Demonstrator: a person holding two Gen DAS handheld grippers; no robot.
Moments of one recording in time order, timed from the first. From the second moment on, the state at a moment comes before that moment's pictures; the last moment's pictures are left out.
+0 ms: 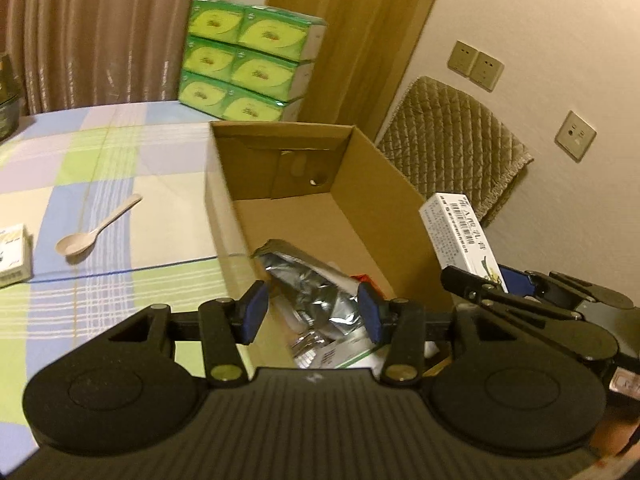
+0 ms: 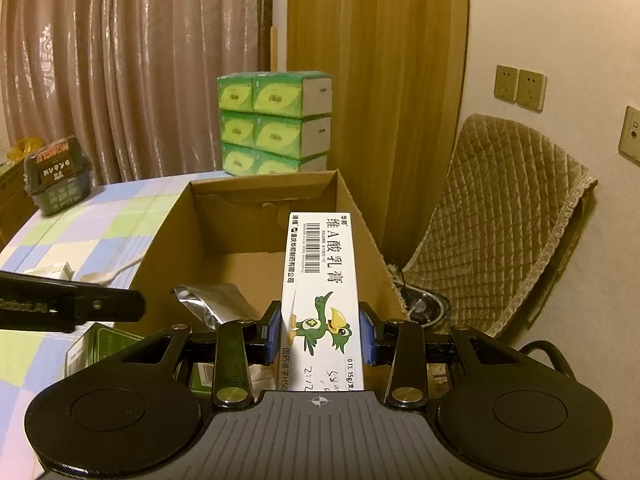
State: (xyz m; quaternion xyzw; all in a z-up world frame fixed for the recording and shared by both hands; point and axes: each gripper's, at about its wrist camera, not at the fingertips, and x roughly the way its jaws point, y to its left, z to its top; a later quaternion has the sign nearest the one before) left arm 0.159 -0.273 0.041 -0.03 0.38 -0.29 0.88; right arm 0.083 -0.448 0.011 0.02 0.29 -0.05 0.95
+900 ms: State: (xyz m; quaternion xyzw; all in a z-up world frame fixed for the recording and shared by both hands) left arm 0.139 -0.278 0.039 0.06 0.34 -0.32 0.88; right arm 0.083 -0.443 0.009 0.02 0.30 -0.05 0.95
